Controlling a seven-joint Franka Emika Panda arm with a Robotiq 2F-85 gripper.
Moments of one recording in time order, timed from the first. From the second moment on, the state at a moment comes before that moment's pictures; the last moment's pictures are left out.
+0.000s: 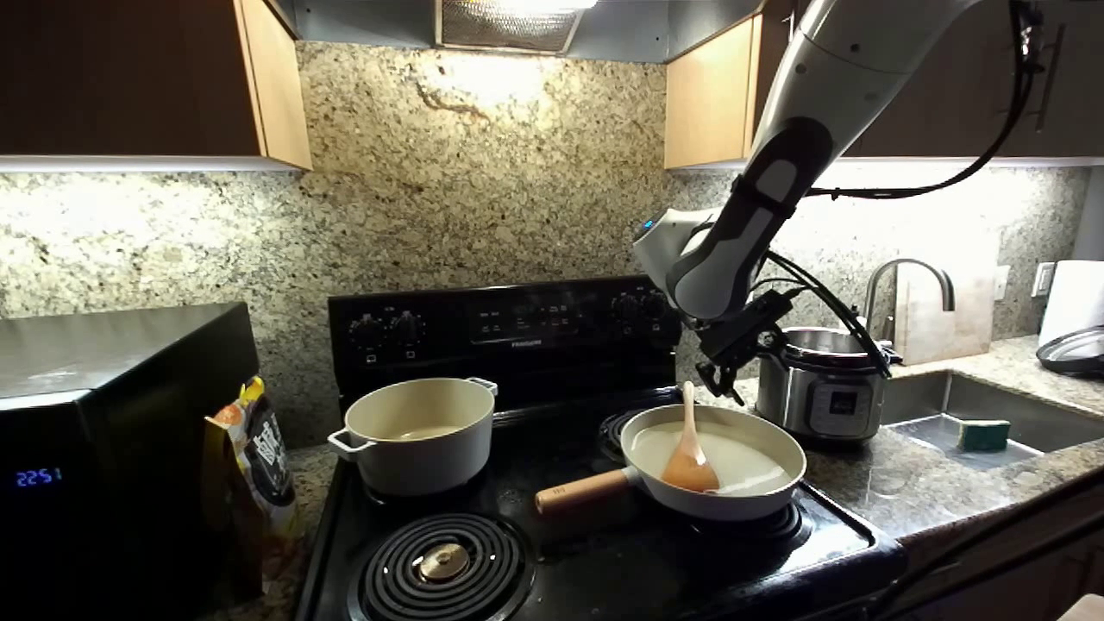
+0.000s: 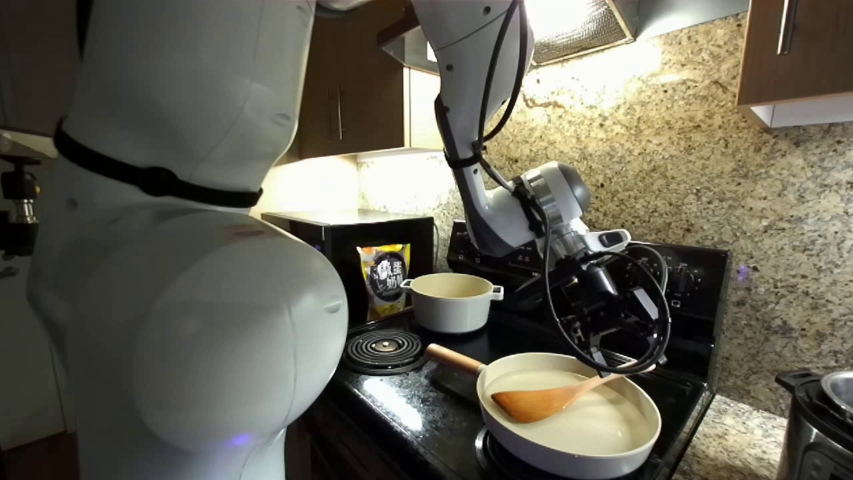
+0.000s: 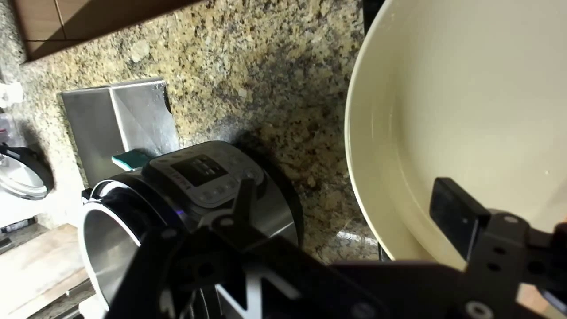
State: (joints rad) arm 0.04 0.23 -0.18 -2.20 -0.75 2.16 0.72
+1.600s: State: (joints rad) arm 0.04 0.18 -0.11 -2.23 -0.76 2.16 0.64
